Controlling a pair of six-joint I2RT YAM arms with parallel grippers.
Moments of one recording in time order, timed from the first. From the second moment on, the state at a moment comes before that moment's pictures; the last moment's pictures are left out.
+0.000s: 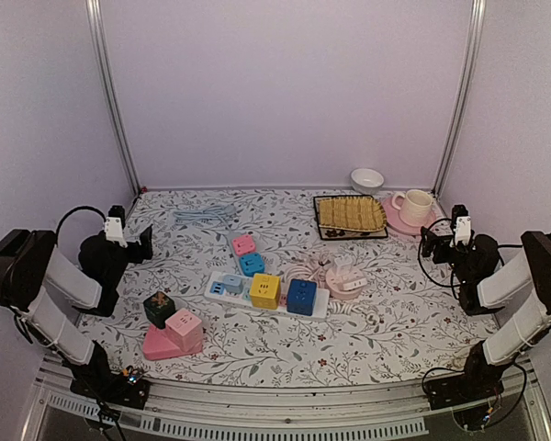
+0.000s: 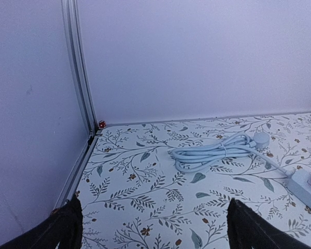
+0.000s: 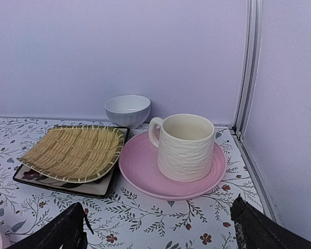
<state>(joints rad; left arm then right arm) -0.01 1.56 0.24 1.27 -0.02 0.08 -0.04 1.53 0.25 1.22 -0.13 -0.01</state>
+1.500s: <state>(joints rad) -0.02 1.45 1.08 0.01 -0.29 -0.17 -0.03 1.33 1.01 -0.06 -0.02 0.45</state>
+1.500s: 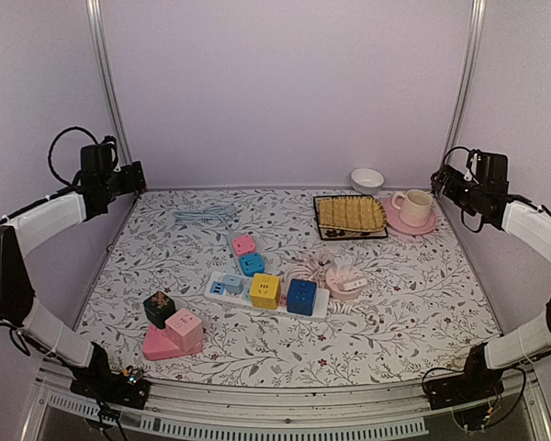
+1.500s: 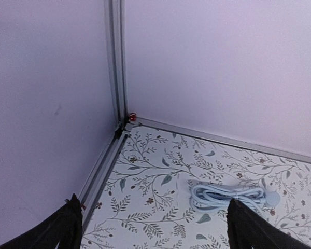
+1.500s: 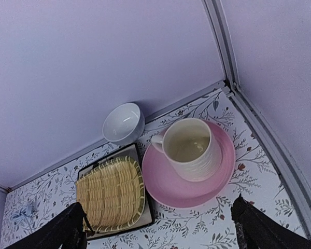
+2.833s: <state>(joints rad) -0.78 1.95 1.51 -0.13 -0.08 -0.18 0.47 1.45 0.74 -0.23 -0.36 0.98</state>
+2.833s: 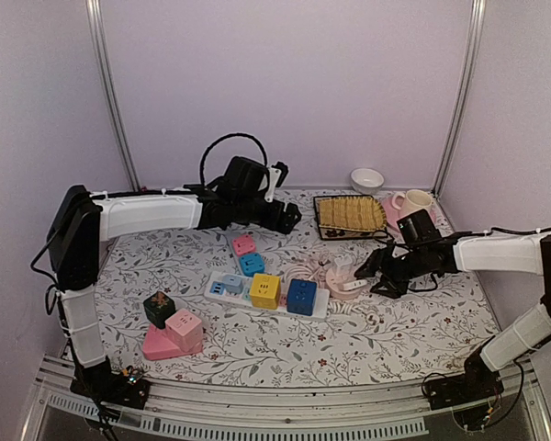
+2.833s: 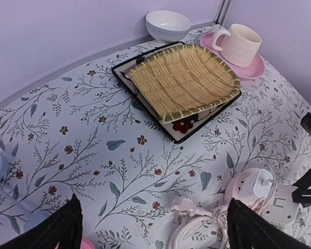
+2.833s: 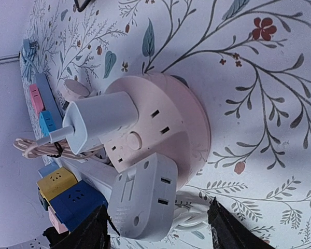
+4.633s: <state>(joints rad) -0.86 2.12 1.67 -0.21 0.02 -0.10 0.17 1.68 0.94 -0.39 -0.64 0.82</state>
